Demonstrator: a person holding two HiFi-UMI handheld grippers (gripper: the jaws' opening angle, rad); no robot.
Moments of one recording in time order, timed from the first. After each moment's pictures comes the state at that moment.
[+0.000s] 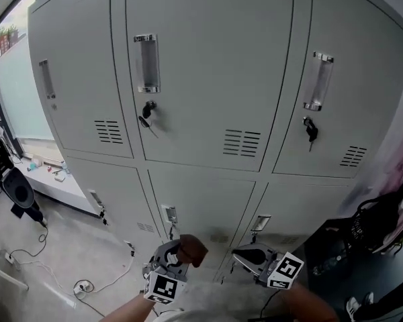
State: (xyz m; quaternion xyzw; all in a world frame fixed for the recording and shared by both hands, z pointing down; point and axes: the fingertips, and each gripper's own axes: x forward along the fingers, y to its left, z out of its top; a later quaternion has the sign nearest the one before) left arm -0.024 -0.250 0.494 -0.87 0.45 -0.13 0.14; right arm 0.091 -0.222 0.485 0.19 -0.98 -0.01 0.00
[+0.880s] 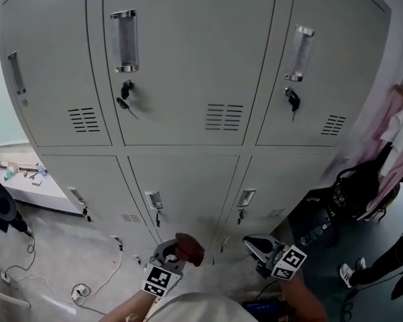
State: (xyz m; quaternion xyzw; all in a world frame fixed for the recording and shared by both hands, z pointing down) left arm -0.003 -0.227 0.570 -0.93 0.35 -0.09 0.00; right arm 0.160 -0.200 0.520 0.33 -0.94 0.04 -0.04
